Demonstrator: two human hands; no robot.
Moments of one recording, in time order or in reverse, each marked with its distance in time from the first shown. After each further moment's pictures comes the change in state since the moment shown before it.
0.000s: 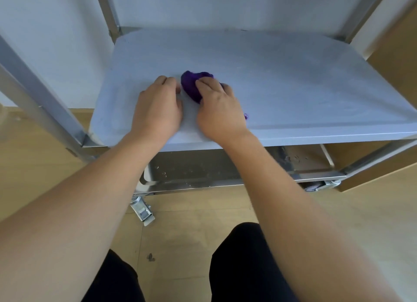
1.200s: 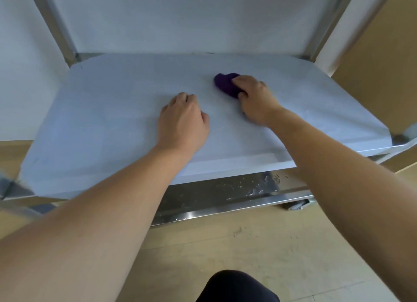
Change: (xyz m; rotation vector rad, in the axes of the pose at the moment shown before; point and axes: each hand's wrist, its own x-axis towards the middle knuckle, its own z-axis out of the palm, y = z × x) left_hand 0.042 0.089 0.065 0.002 -0.021 0.074; right_hand 0.072 0.176 -0.051 -0.073 -0.034 0.106
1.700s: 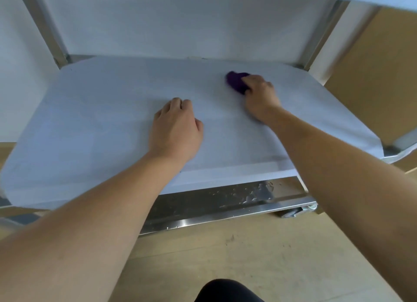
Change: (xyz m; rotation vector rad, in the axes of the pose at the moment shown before) left_hand 0.002 0.002 0.005 0.021 -0.013 0.025; right_hand 0.029 0.028 -0.005 -0.017 0.063 0.136
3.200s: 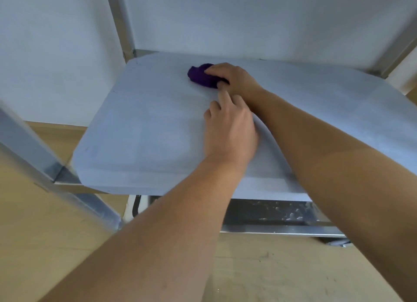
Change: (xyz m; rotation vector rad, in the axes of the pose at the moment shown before) left_hand 0.001 0.001 0.005 0.096 0.182 -0.168; right_hand 0.036 -0.146 0.056 0.205 -0.243 -0.492
